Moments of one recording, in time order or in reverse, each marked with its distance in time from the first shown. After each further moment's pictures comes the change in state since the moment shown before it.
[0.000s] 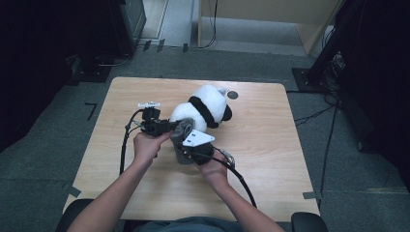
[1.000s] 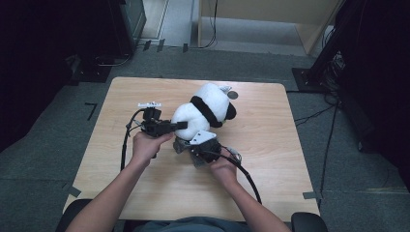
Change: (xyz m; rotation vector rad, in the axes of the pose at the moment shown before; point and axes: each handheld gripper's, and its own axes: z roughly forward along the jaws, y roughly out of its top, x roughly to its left) left arm -0.002 0.002 -0.004 0.028 -0.057 0.047; right arm -0.031 -0.030 0.008 0.213 -0.052 -0.015
